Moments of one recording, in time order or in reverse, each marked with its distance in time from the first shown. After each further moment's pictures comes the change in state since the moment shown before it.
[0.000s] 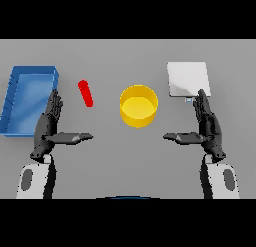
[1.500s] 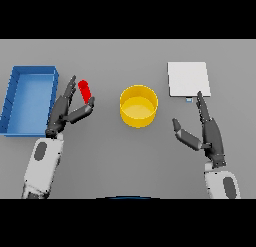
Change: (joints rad) left arm -0.290 0.057 -0.020 0.361 -0.175 0.021 -0.052; right arm 0.075 -0.068 0.101 -0.103 0.233 -0.056 -0.088
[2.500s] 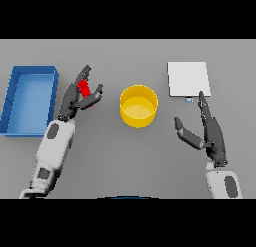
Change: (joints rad) left arm -0.248 -0.046 0.097 0.360 0.028 0.038 -0.144; right arm -0.008 -0.008 -0.014 0.011 -0.012 0.005 0.016
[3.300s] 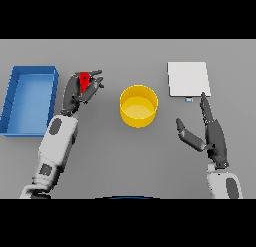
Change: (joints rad) left arm -0.043 -0.014 -0.001 -0.018 0.049 0.070 -0.018; right arm 0.020 -0.001 -0.001 -0.015 0.002 -0.005 -0.017
